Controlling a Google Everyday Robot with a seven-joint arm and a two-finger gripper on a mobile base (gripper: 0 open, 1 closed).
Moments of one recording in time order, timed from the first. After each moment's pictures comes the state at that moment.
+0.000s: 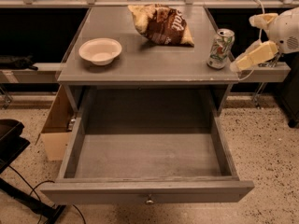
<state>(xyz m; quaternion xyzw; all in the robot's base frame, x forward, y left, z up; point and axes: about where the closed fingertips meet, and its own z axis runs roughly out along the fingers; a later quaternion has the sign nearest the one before) 0.632 -0.247 0.948 -0.50 0.72 0.12 0.46</state>
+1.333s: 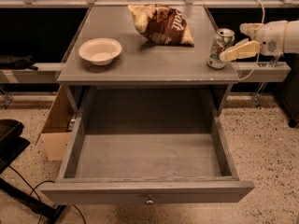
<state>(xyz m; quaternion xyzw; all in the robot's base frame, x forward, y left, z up) 0.720 -0.263 0.907 -0.41 0.72 0.22 0.52</state>
